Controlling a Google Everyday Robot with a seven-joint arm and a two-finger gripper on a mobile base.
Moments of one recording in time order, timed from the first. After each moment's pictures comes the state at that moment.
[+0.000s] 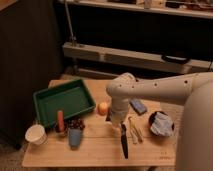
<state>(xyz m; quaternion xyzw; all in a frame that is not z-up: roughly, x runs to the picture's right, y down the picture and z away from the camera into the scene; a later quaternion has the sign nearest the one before) 0.069 0.162 0.733 -0.35 0.16 0.39 0.84</state>
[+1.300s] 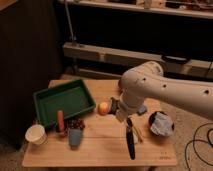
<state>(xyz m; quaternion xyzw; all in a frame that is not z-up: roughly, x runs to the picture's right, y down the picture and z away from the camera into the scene) 0.076 0.118 0.636 -0.31 0.06 0.41 0.86</state>
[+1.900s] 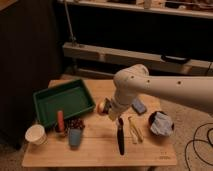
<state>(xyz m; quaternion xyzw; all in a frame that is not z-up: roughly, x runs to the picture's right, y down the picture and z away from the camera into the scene) 0.036 0.130 0.706 -0.36 0.06 0.42 0.83</state>
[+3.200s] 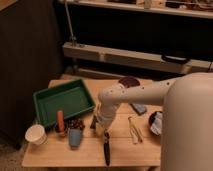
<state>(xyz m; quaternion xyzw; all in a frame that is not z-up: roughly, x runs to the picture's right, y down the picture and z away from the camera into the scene) -0.026 0.230 0.781 -0.44 0.09 0.40 0.80</state>
